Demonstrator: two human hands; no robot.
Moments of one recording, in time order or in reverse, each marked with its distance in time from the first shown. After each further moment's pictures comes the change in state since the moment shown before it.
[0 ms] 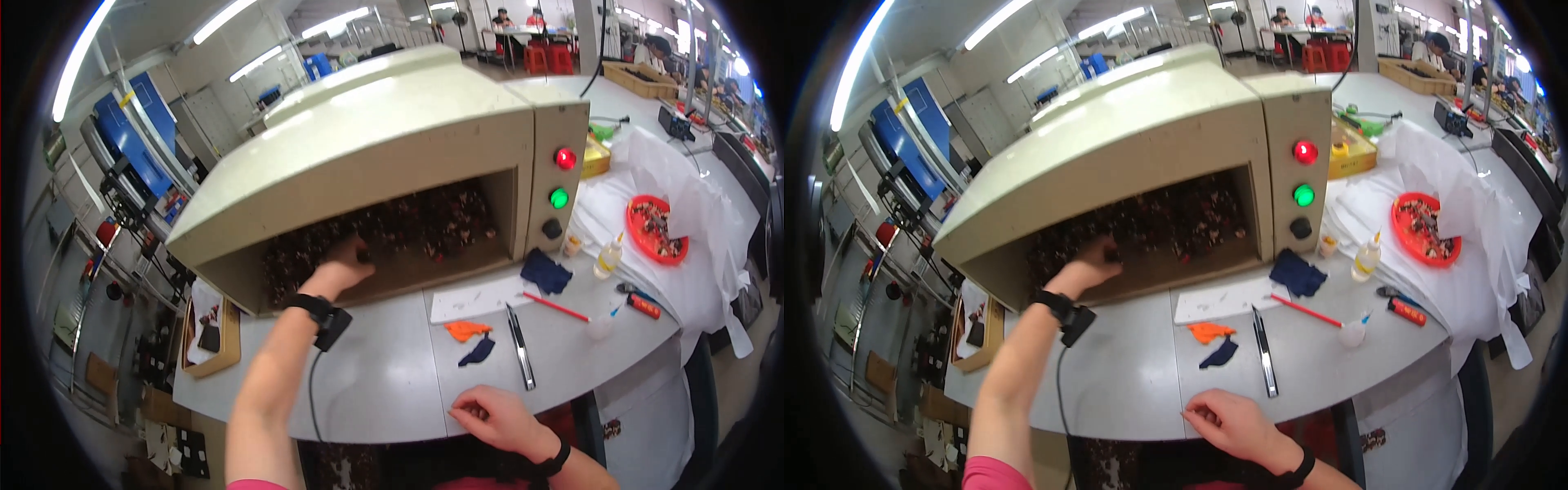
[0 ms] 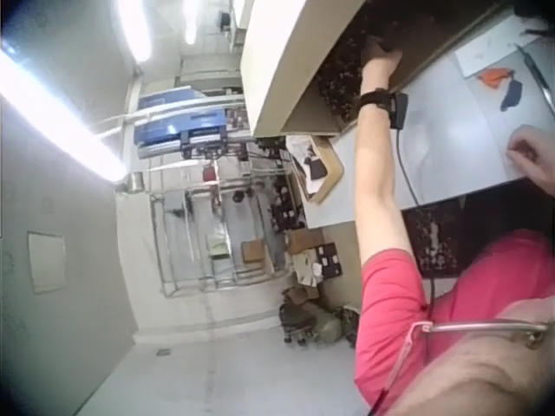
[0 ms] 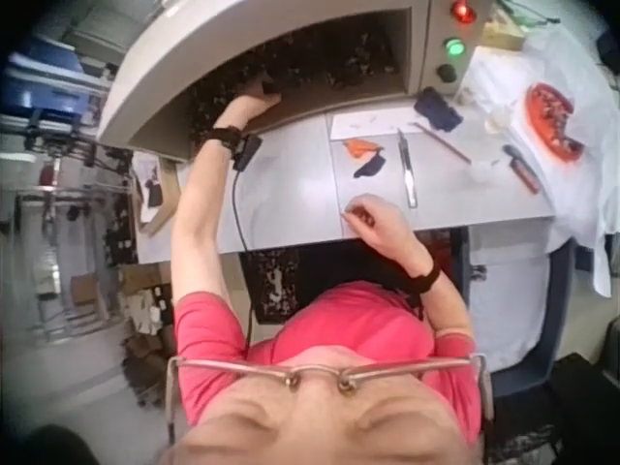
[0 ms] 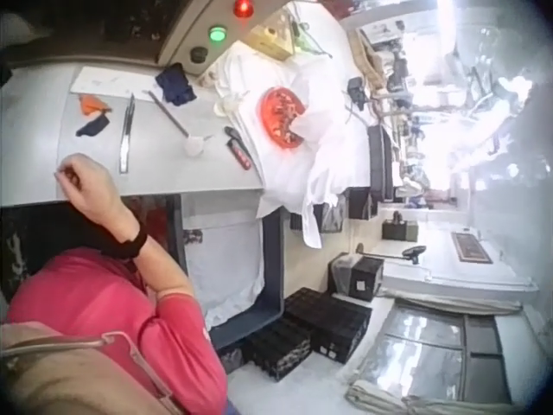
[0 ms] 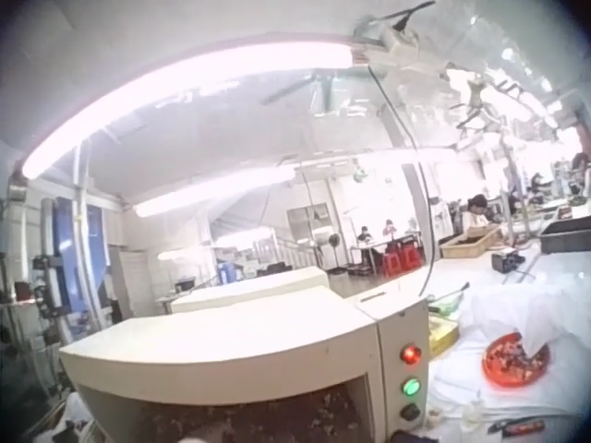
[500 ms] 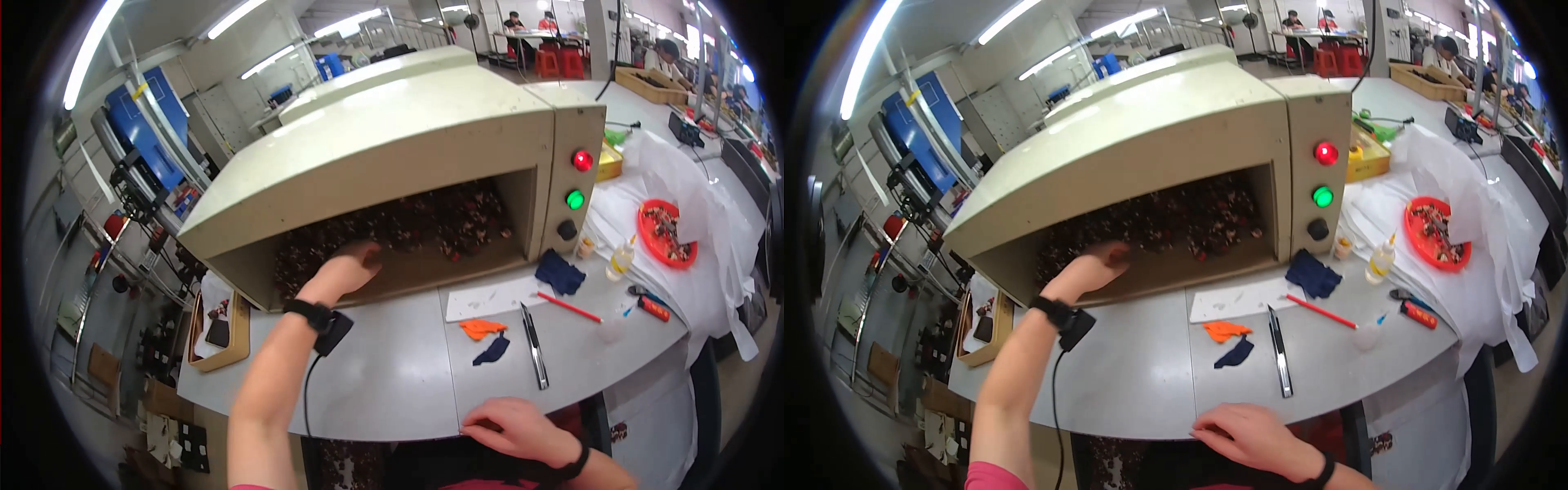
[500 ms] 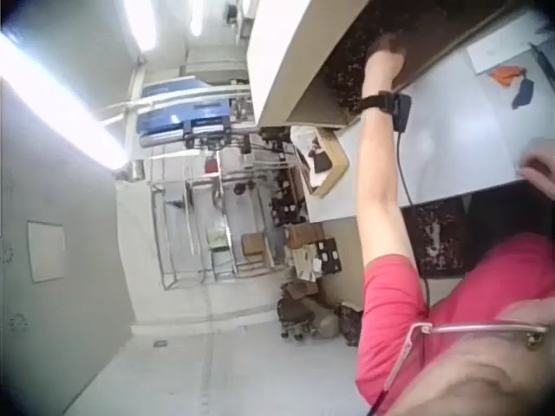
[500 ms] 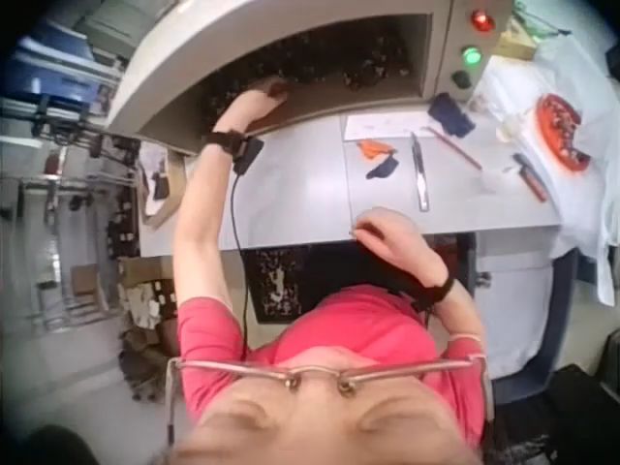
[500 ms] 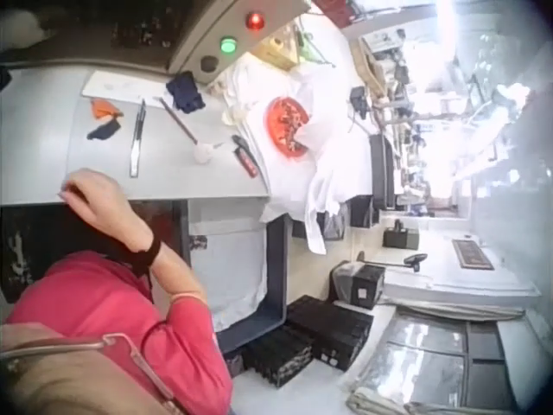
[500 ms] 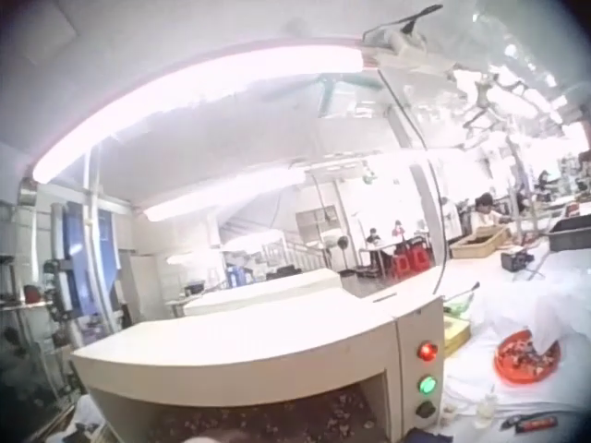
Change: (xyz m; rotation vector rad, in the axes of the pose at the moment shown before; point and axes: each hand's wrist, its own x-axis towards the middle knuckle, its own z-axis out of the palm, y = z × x) left_hand -0.019 0.002 -0.022 -0.072 -0.037 0.068; right_hand -0.001 -0.012 -0.011 -0.158 -0.150 -0.122
